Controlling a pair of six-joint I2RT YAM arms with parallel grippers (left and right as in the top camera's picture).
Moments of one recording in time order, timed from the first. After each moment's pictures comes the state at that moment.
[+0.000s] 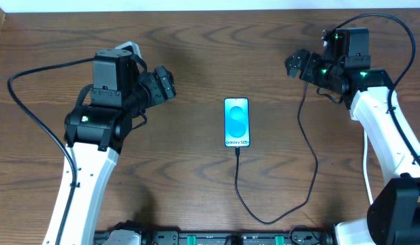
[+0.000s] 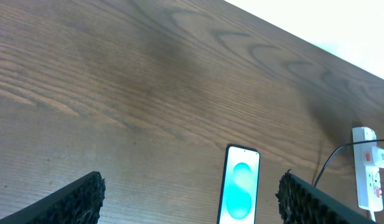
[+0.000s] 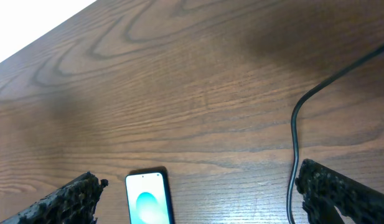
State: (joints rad) left arm -0.15 1.26 1.28 -0.80 0.10 -0.48; right arm 0.07 1.64 1.30 -0.54 -0.25 0.44
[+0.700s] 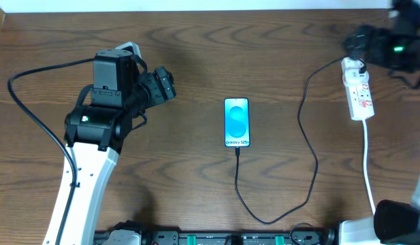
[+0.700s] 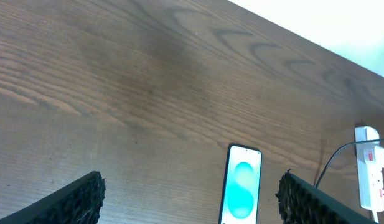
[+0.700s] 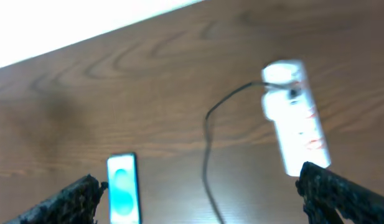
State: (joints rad) left arm -0.15 1.27 1.28 -0.80 0.10 -0.48; right arm -0.20 1.63 1.97 -1.24 -0.29 0.09
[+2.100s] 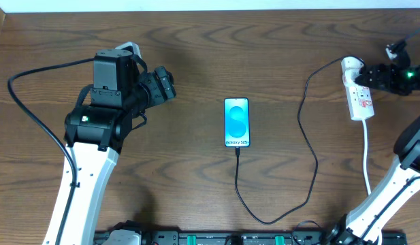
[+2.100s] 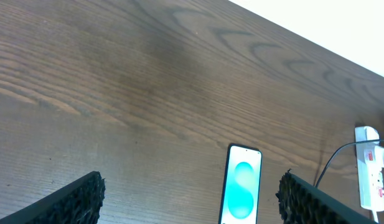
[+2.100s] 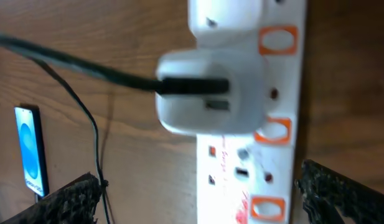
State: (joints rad) left arm -0.15 1.27 1.28 -0.80 0.10 -0.48; right arm -0.51 2.32 2.01 -1.24 -0.61 -0.49
